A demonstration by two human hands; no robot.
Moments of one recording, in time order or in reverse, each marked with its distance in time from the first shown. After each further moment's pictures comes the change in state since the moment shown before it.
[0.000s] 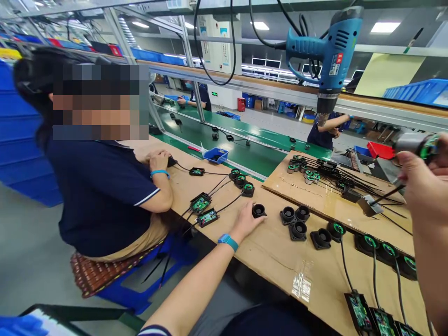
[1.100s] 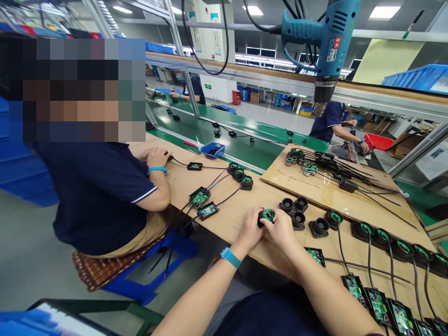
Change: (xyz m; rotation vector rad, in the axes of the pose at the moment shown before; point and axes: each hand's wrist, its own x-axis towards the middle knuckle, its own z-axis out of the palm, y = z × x) left_hand -0.061 0.030 0.010 -0.169 0.058 0.231; right_hand -0.257 0.001 0.172 -0.132 -0.728 0.330
